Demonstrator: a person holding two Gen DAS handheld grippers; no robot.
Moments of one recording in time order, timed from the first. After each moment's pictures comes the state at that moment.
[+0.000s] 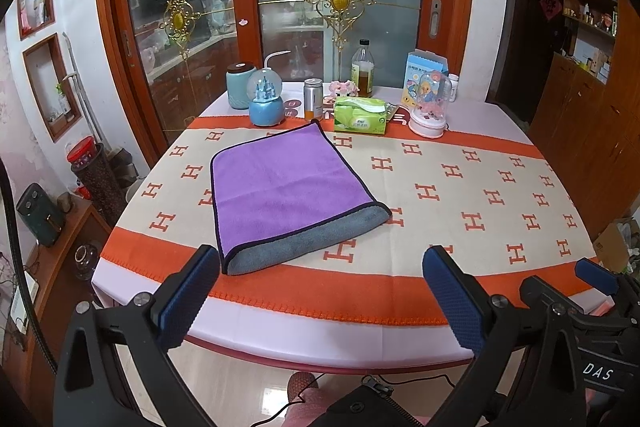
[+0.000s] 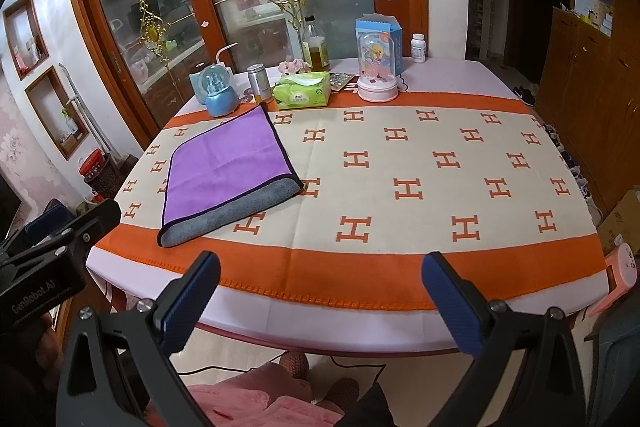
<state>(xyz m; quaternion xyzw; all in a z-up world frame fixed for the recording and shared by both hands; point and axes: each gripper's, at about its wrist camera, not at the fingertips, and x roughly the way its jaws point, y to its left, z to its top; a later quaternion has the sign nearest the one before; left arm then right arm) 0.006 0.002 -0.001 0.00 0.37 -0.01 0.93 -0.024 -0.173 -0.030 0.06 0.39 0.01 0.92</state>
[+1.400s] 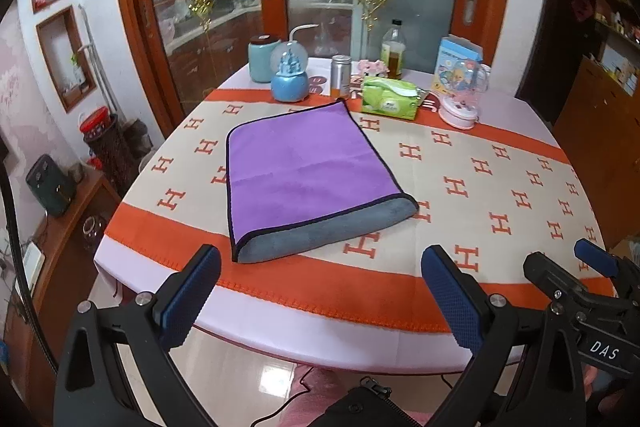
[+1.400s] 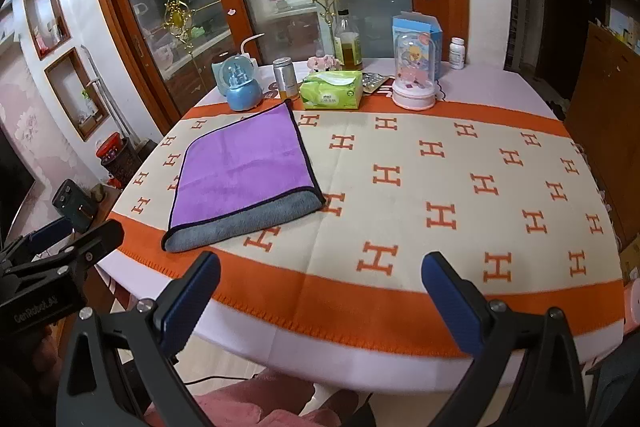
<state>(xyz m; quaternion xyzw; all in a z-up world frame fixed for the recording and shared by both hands) 0.044 0.027 -0.024 -0.02 0.41 0.03 0.91 0.039 -0.161 -0.040 0.04 0.40 0.06 0.91</state>
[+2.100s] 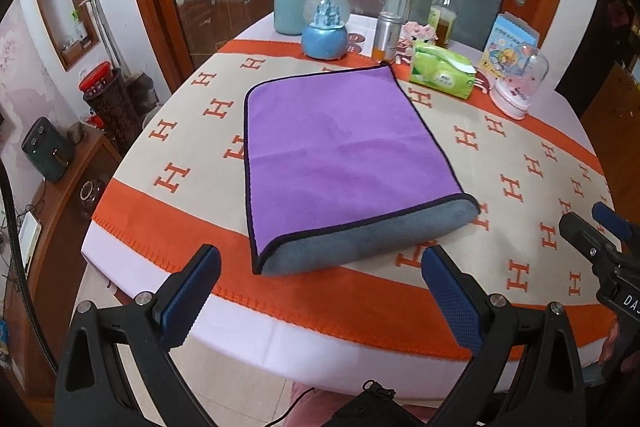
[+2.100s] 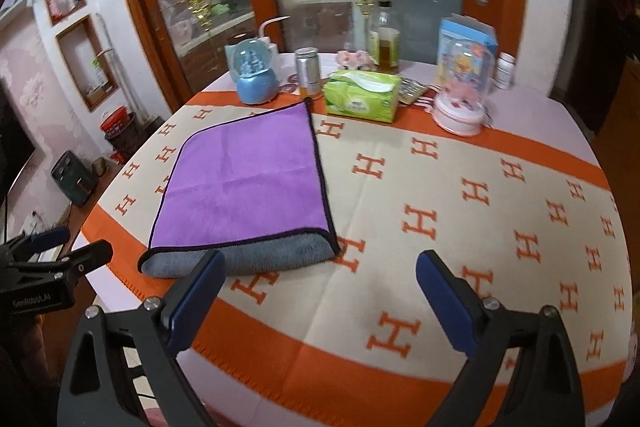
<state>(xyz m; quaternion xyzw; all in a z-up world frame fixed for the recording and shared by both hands) 0.133 0.090 -0.082 -0.05 0.48 0.05 0.87 0.147 -0.132 -0.072 -0.02 0.42 0.12 0.90</state>
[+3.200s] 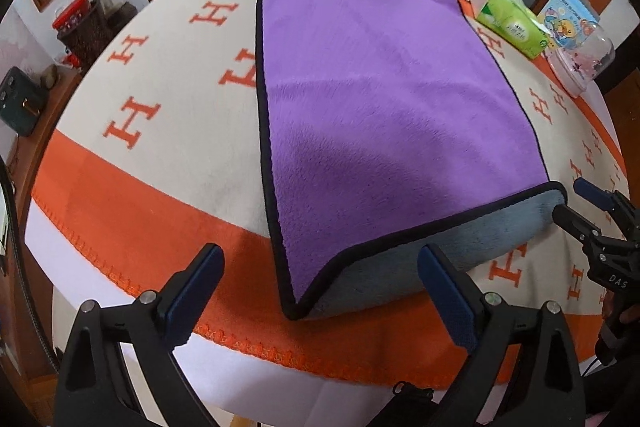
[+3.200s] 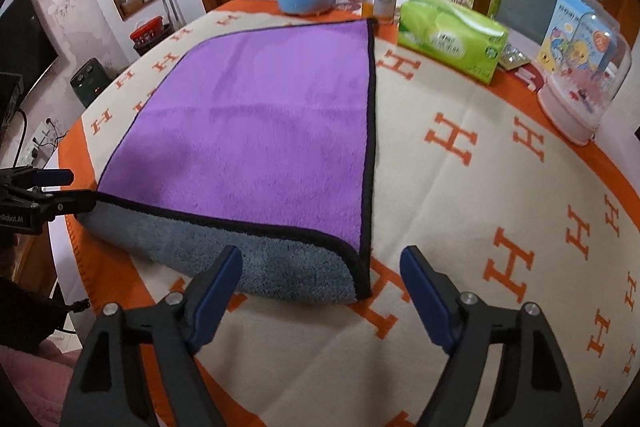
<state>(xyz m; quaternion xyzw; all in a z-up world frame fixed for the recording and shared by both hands) 0.207 0.164 -0.208 -0.10 0.59 0.04 0.80 0.239 -0.095 -0.187 -0.11 0.50 0.21 0.83</state>
